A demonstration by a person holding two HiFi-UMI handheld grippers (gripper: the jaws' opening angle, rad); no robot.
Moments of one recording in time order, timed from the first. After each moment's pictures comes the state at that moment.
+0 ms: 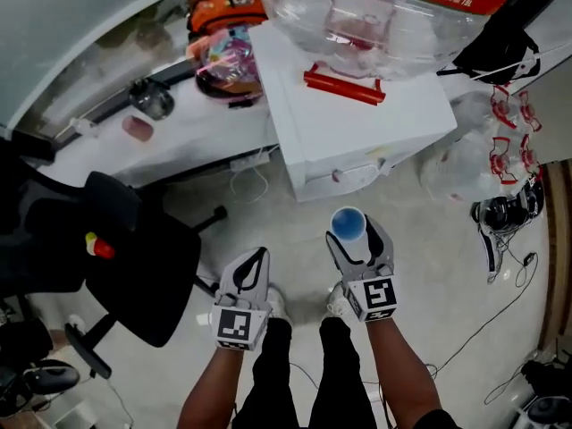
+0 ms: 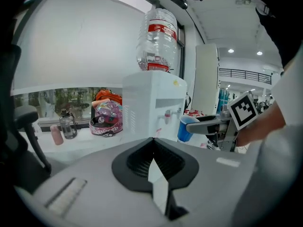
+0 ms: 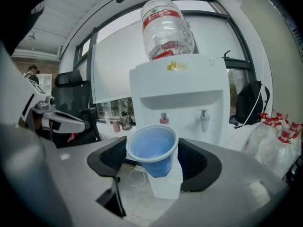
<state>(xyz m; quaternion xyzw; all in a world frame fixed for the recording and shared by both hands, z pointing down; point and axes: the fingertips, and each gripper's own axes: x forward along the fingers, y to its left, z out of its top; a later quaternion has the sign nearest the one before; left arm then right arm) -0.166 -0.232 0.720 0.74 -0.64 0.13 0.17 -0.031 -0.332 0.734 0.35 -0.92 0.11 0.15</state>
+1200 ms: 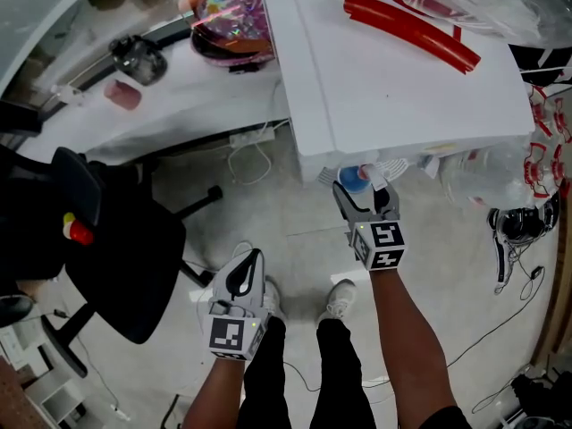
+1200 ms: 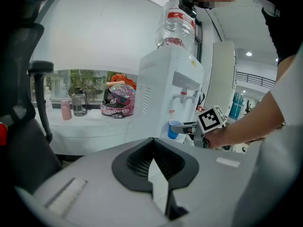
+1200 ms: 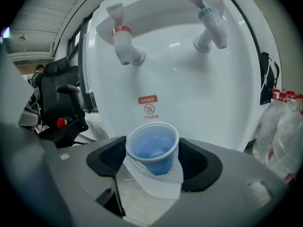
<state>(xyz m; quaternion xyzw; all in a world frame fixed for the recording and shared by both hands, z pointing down) -0.181 -0.227 0.801 0.69 -0.68 0.10 0.22 -0.067 -0.430 0.877 0.34 -0.91 0.15 0.19</state>
